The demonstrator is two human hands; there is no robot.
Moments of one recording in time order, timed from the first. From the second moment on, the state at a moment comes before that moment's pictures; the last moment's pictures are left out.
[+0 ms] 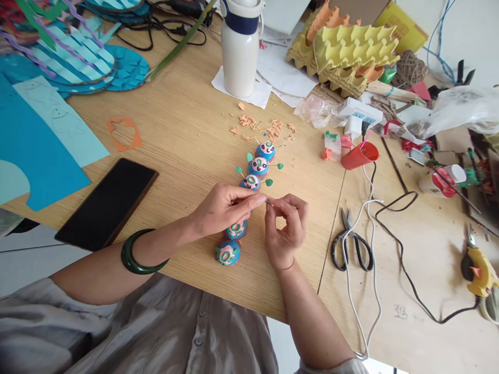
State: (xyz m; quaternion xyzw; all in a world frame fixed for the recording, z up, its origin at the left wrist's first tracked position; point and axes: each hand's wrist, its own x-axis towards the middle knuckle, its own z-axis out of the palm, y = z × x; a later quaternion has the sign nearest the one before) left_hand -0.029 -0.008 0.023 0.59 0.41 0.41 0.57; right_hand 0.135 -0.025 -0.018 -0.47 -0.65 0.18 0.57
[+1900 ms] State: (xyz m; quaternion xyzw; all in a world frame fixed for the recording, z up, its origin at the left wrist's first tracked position) left_hand -0.027 -0.005 0.014 0.63 0.42 0.52 0.40; right_hand 0.128 -0.027 -0.003 -0.46 -0.44 0.55 0.54
